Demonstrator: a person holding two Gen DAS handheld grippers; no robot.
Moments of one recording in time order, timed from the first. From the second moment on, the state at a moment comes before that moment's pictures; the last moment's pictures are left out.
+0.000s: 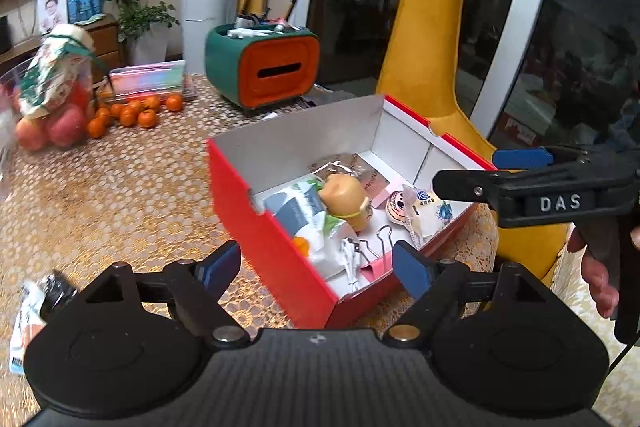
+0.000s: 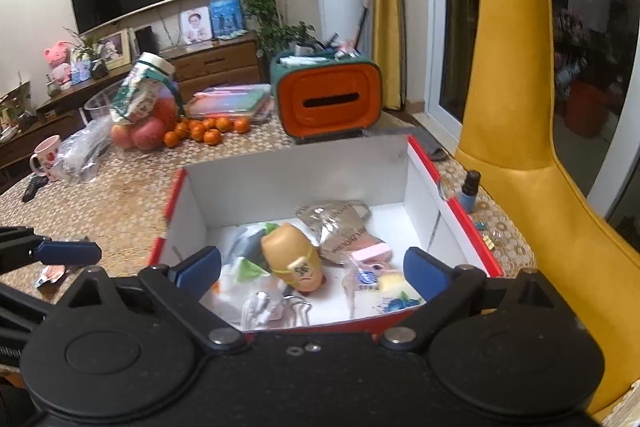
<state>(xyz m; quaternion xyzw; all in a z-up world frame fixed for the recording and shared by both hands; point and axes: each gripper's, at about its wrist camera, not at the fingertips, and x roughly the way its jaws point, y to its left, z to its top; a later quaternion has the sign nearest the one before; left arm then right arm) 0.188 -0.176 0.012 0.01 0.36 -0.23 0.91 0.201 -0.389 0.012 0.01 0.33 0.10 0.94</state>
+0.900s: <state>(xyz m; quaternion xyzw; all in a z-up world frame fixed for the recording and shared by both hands) 0.148 -0.012 -0.012 0.01 0.35 -0.12 0.93 0.179 -0.227 0.023 -0.04 0.32 0.23 0.92</state>
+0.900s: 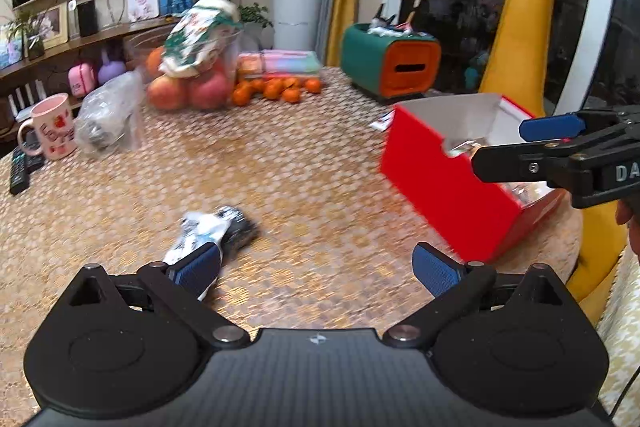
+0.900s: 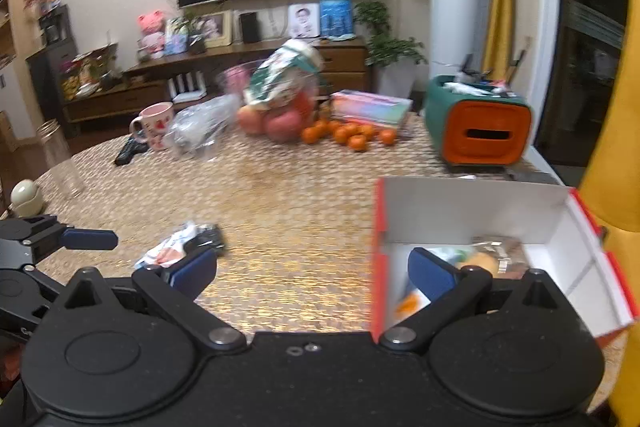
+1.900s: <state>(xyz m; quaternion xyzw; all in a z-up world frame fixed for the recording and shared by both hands) 0.222 0.058 -0.094 0.03 0.39 -0.08 0.92 0.264 -0.113 -0.060 -0.11 0.42 0.30 0.85</state>
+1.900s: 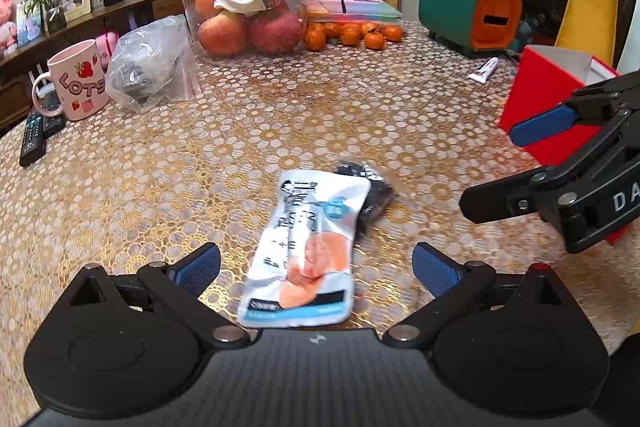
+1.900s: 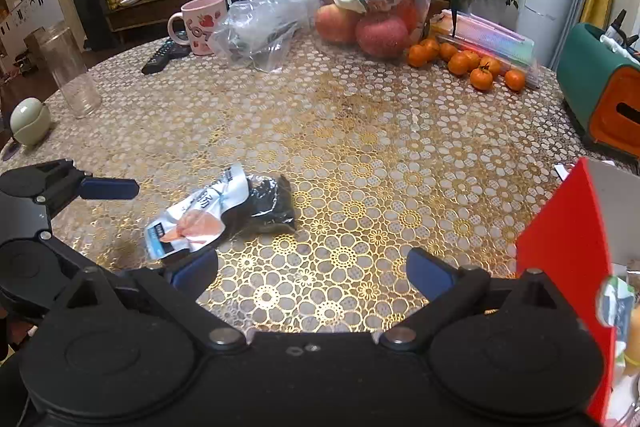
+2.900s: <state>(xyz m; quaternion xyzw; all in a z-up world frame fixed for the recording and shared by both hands) 0.250 0.096 -0.121 0.03 0.38 -0.06 0.92 0.292 -0.061 -0.094 -0.12 0.44 0.34 0.83</state>
